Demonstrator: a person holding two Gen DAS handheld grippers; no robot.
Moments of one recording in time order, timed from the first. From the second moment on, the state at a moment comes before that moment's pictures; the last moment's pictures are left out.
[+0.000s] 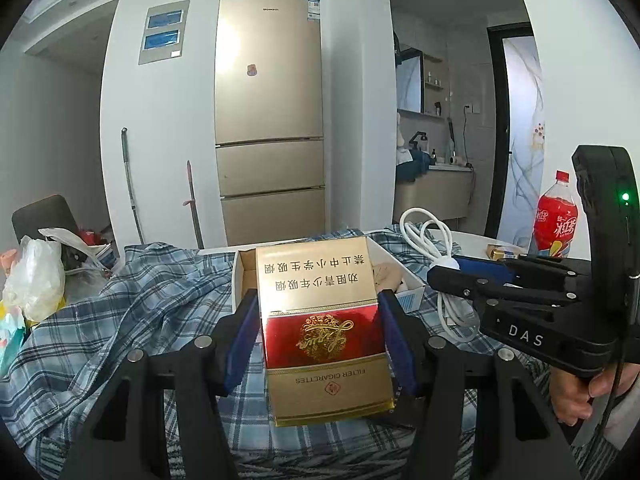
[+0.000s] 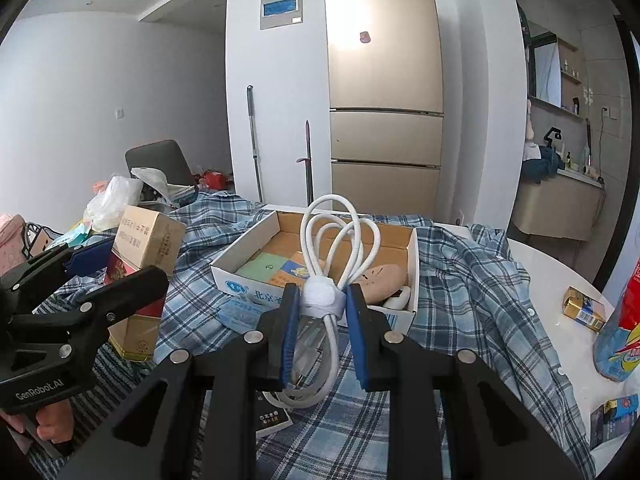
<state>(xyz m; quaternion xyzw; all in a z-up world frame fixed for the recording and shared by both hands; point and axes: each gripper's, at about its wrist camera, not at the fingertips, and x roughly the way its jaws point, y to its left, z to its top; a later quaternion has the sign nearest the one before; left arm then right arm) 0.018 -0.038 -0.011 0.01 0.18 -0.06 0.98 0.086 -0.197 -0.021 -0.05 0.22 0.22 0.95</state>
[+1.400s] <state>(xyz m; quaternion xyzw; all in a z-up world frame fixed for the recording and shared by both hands) 0.105 -0.052 0.127 0.03 0.09 -0.06 0.99 0.192 -0.189 0.105 0.03 0.18 0.16 0.97</state>
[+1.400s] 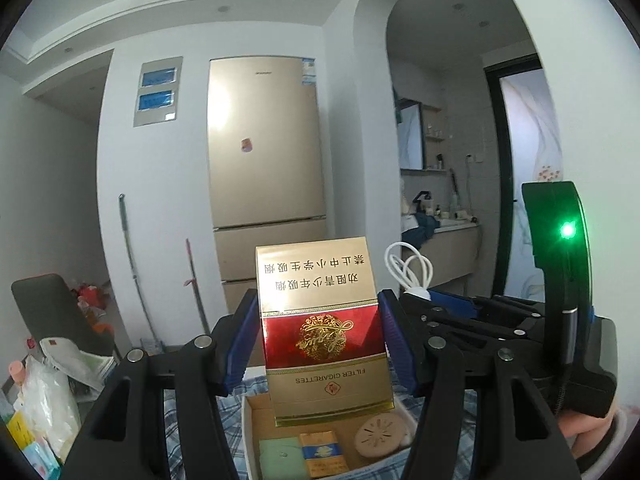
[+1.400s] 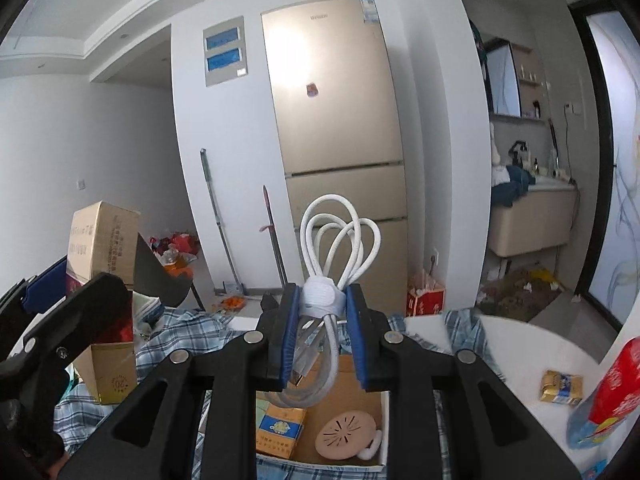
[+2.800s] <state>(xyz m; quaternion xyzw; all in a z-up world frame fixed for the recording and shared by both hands) 0.242 0.002 -0.029 0.01 0.38 -0.03 0.92 0.272 -0.158 -0.052 -0.01 0.40 0.17 0.90</state>
